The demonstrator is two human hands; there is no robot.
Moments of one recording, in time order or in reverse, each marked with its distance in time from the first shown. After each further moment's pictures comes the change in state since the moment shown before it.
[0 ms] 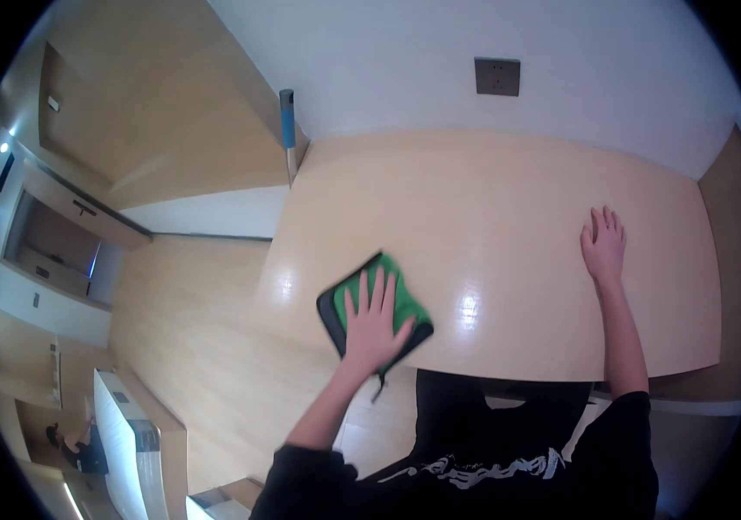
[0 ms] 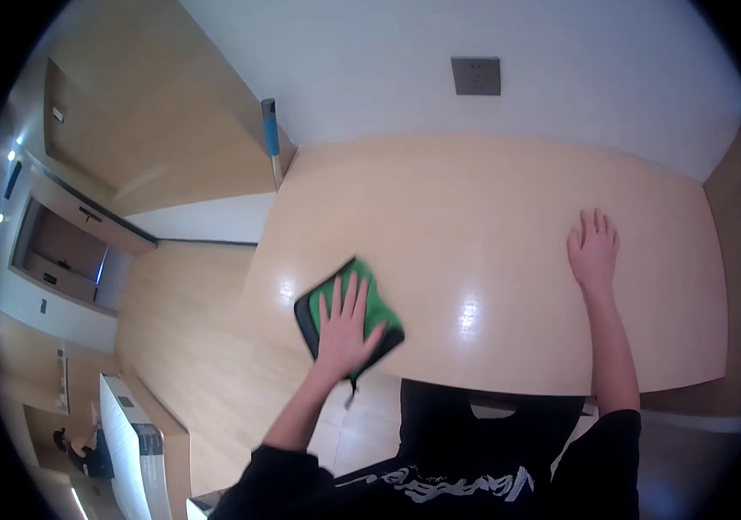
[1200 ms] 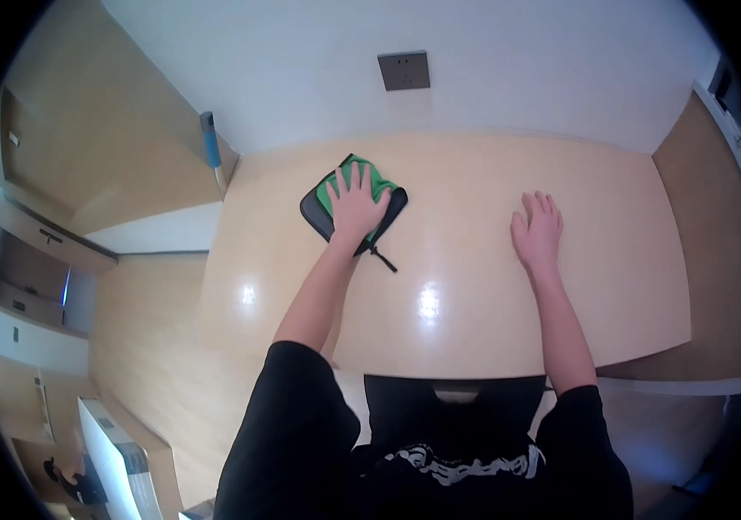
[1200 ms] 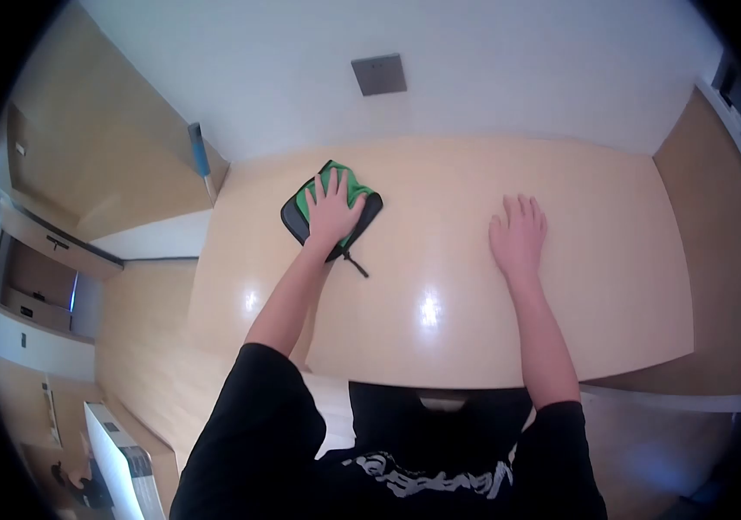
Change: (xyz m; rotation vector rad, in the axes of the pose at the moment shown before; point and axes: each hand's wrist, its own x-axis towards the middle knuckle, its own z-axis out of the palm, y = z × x) left_hand 0.245 0.056 0.069 0.046 0.052 -0.094; right_hand -0.004 0.009 0.003 0.099 0.127 -0.057
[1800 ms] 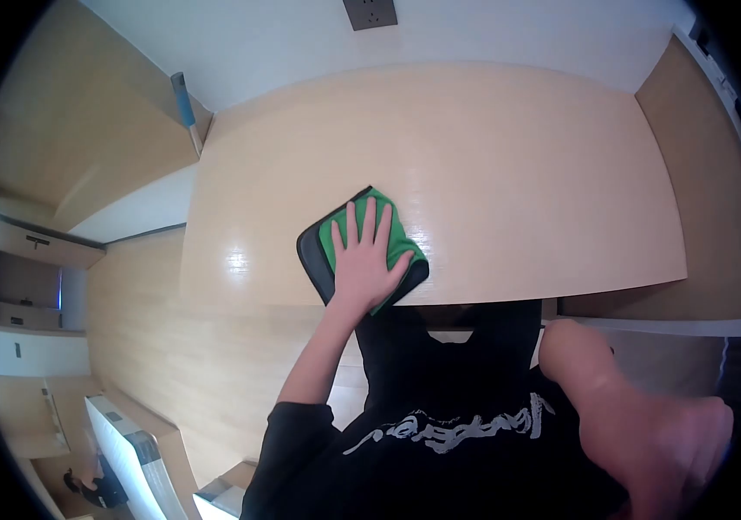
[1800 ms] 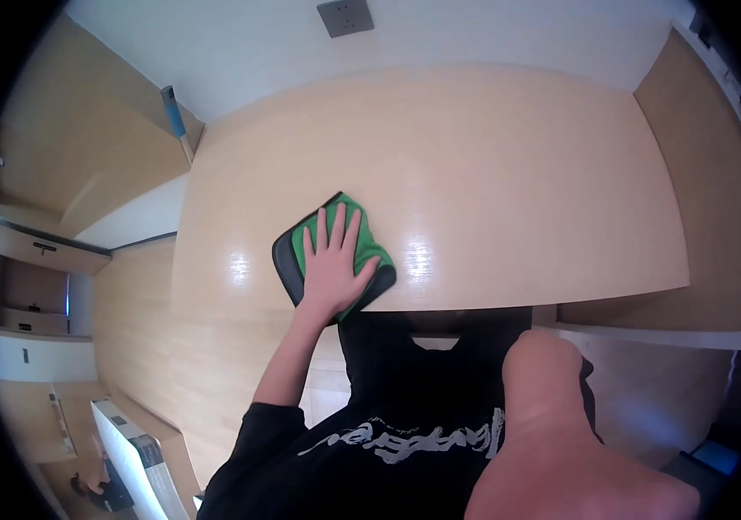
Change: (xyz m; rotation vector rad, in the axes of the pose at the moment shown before) left_hand -0.225 0.057 -0.061 -0.135 -0.110 0.247; right_hand -0.095 -0.140 -0.289 1.914 -0.350 -0.867
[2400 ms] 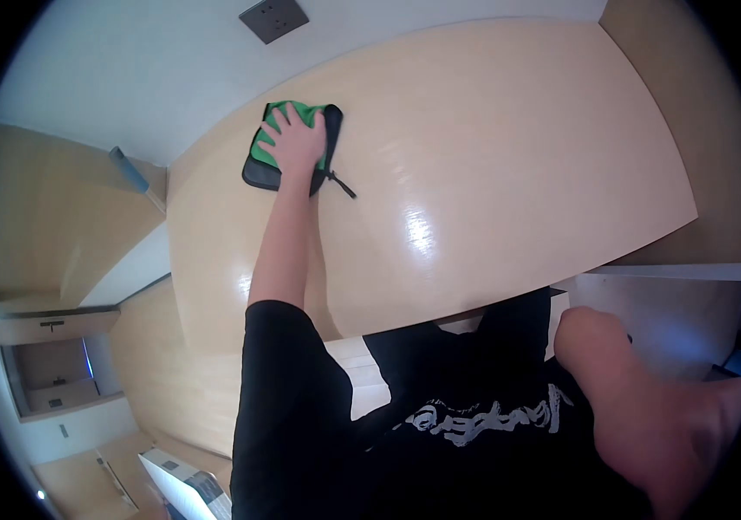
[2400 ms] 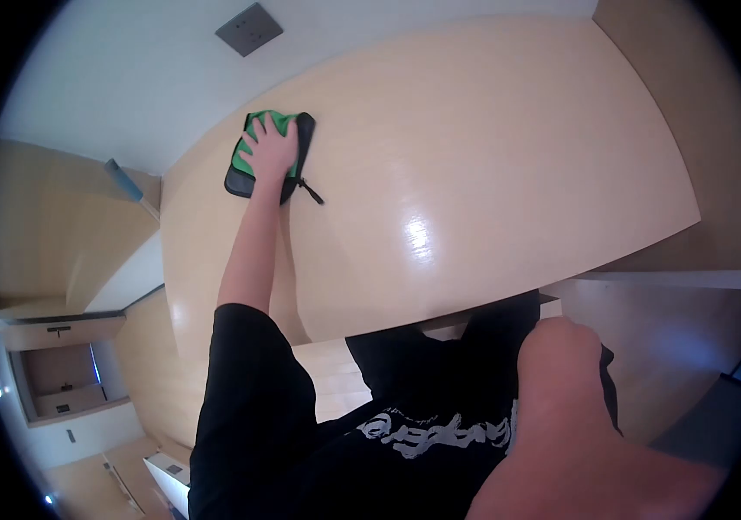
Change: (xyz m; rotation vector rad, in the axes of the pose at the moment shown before) left_hand 0.288 -0.075 0.033 0.100 0.055 -0.399; right_hand -0.007 -0.008 -0.077 -0.163 0.074 -0.031
